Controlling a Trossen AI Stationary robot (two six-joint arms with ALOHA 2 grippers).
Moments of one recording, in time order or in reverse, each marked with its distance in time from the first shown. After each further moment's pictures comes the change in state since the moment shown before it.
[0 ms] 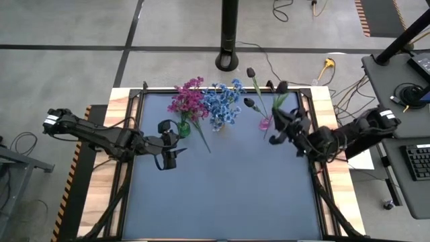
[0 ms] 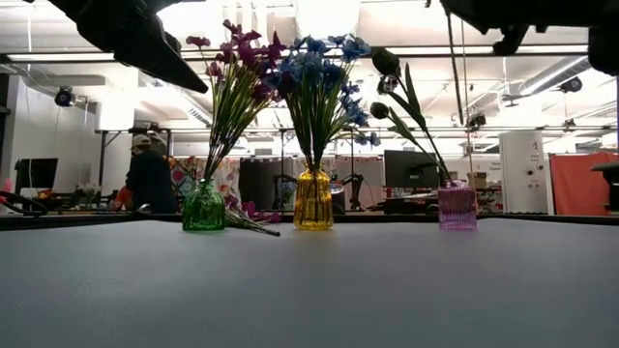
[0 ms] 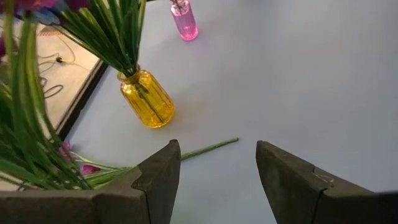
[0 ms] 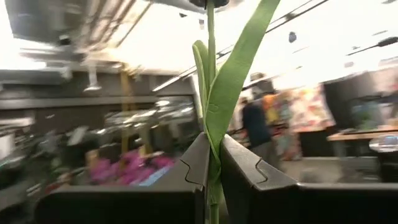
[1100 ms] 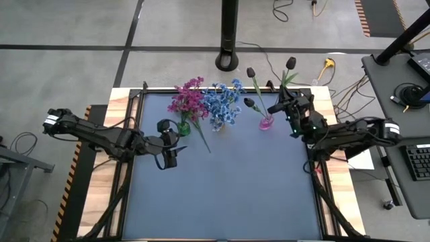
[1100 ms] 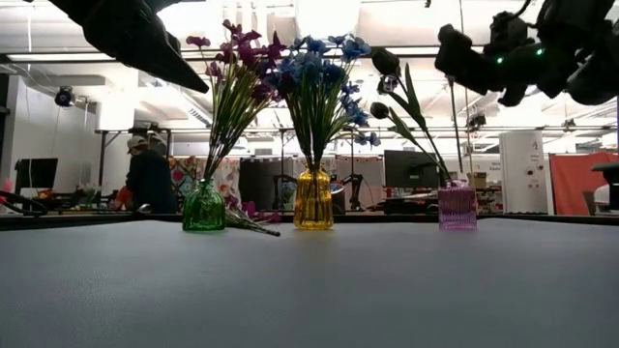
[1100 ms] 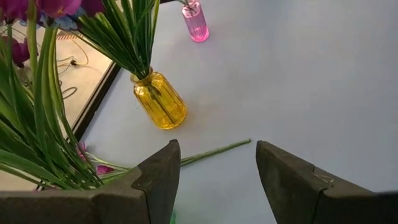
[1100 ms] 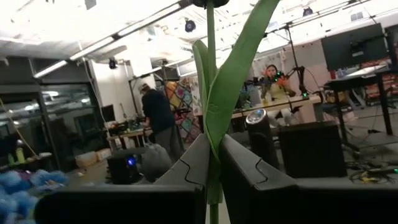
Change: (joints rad) left arm 0.000 0.003 0.000 0.004 -0.045 0.020; right arm -0.547 0.027 -0.079 -0.162 -0.026 0.291
